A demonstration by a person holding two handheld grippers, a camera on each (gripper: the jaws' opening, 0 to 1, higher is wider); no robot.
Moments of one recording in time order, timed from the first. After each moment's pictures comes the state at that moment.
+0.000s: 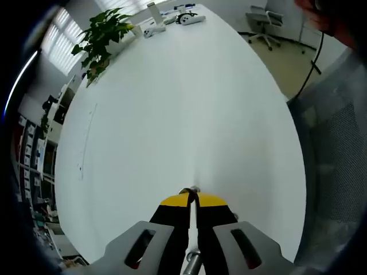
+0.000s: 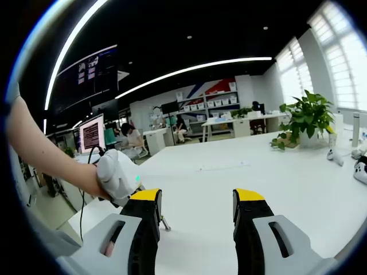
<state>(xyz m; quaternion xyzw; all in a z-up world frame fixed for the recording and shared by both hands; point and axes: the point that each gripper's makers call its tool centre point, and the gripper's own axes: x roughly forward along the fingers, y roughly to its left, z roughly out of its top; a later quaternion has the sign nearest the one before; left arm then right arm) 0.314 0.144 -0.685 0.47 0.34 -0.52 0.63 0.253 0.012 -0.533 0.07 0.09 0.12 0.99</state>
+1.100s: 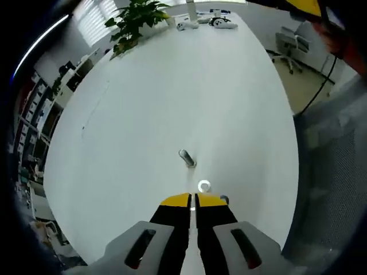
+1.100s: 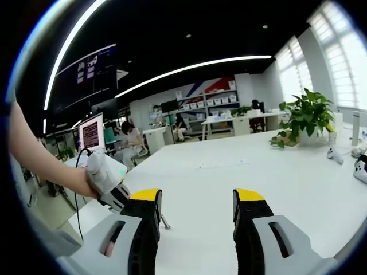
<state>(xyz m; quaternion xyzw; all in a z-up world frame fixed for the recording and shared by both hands) 0.298 0.199 -0.693 0.38 0.40 -0.47 0.69 0.254 0.015 -0.539 0.07 0.10 0.12 0.98</state>
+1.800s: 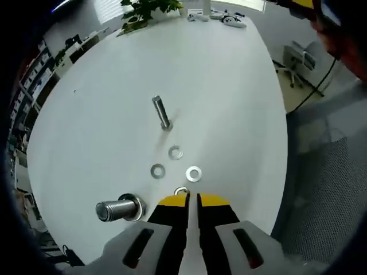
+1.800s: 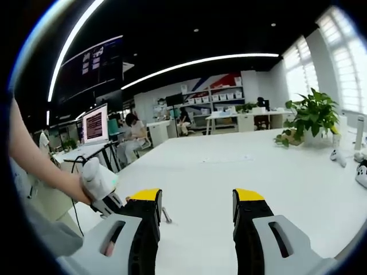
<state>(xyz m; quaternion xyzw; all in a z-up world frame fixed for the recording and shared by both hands) 0.261 0.225 -0.734 0.31 0.46 -0.46 0.70 0.252 0.024 -0.549 0.05 0.12 0.14 0.98</state>
